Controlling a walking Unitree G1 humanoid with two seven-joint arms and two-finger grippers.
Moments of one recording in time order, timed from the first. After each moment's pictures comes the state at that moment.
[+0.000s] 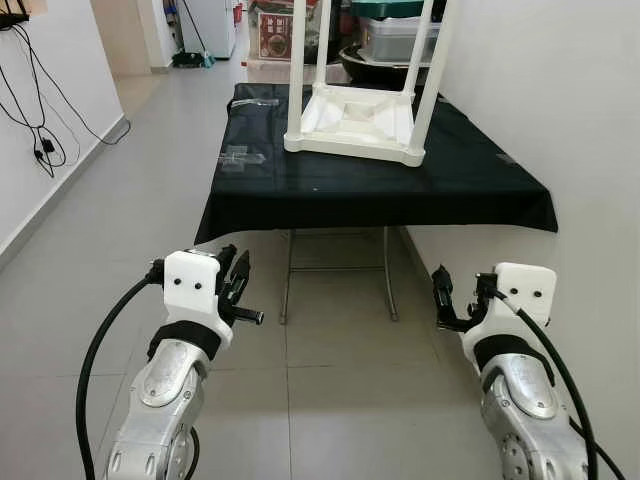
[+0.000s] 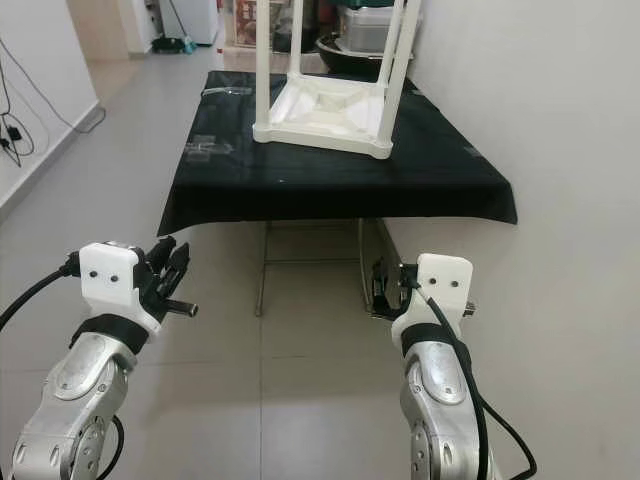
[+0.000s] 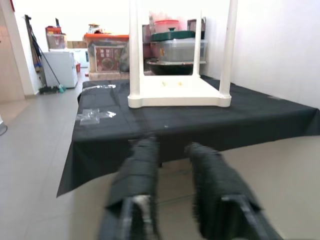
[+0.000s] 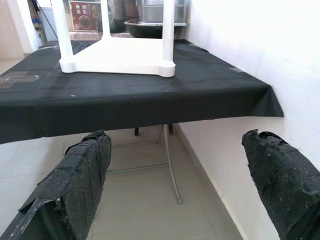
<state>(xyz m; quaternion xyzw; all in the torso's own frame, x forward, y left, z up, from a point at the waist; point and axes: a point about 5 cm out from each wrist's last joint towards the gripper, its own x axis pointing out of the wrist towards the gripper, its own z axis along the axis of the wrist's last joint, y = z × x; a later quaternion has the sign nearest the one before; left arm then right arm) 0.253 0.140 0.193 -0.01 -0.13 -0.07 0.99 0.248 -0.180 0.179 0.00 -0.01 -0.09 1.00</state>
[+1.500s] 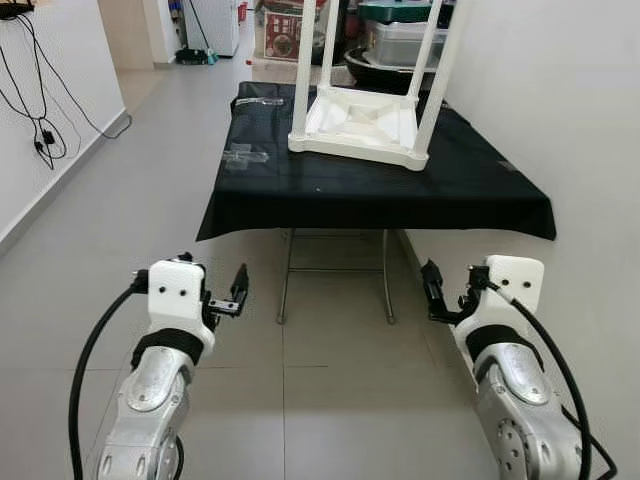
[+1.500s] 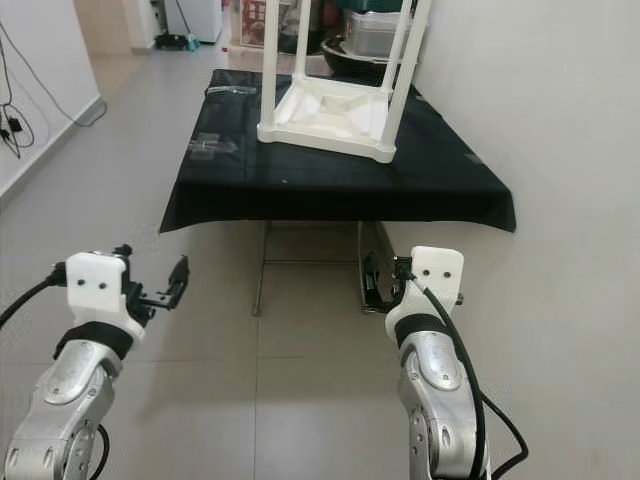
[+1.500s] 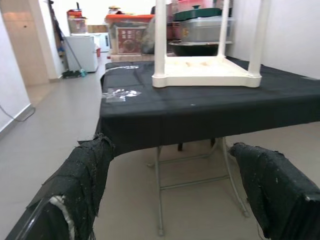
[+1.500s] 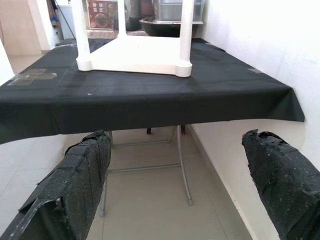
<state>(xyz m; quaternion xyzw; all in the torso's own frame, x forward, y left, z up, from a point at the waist) 0.258 0.154 0.177 0.02 -0.09 -0.04 1.00 0.259 -0.180 0.177 0.01 0.00 -0.07 1.00</state>
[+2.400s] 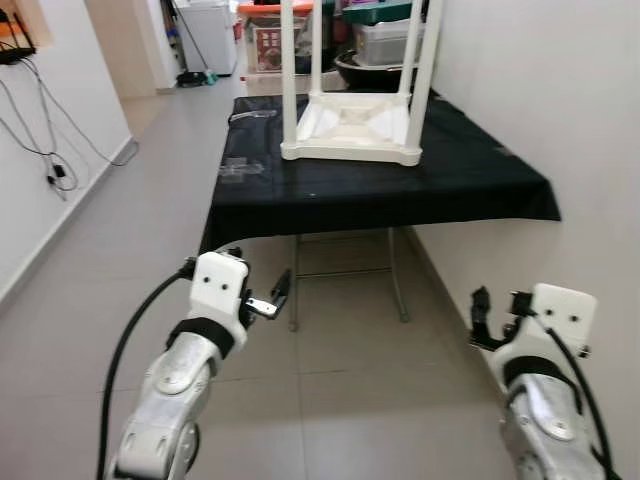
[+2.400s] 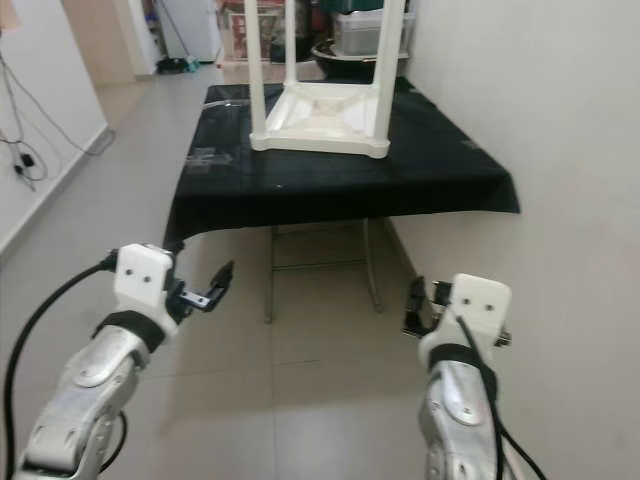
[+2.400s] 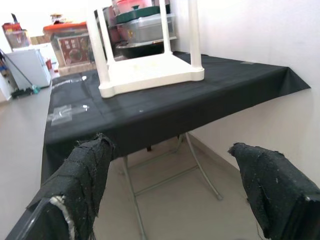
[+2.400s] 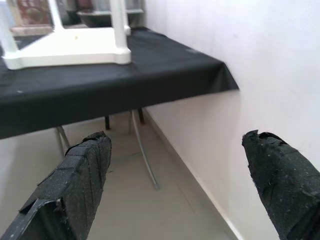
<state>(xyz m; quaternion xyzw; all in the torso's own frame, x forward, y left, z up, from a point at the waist) 0.265 0.128 0.175 0.03 -0.08 -0.13 0.99 0.237 -0.201 0.173 -0.01 0.01 -0.17 0.99</state>
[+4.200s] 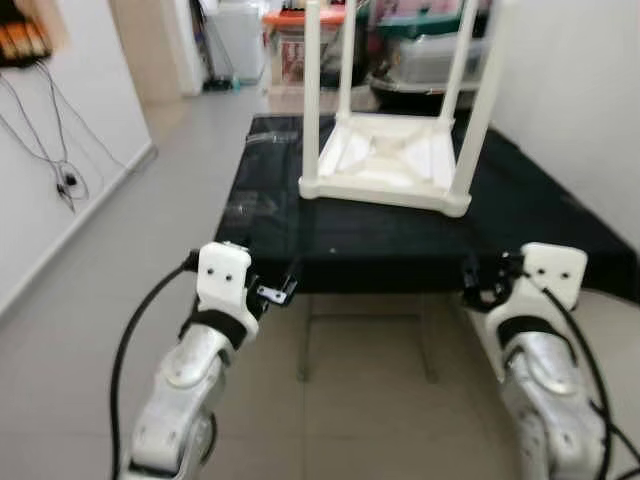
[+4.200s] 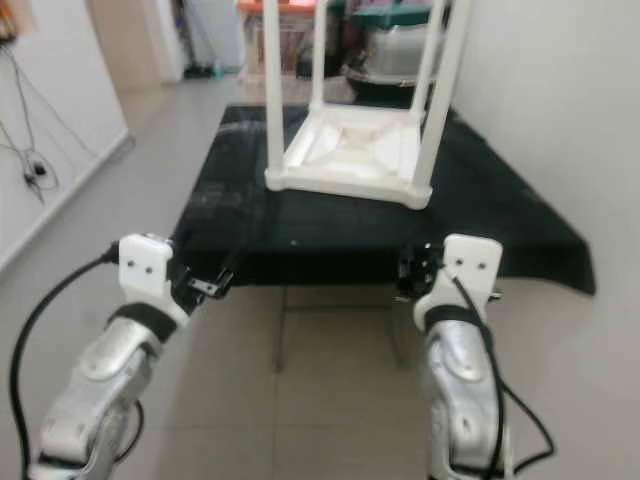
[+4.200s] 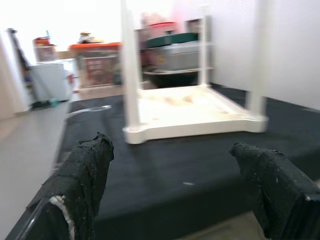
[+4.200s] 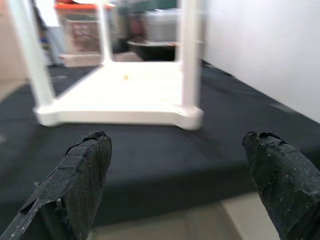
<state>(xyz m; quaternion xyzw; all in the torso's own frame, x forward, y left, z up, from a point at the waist) 0.263 0.123 0.188 0.00 -0.11 -0.13 0.98 0.260 -0.193 0.185 0.01 -0.01 -0.11 0.99</state>
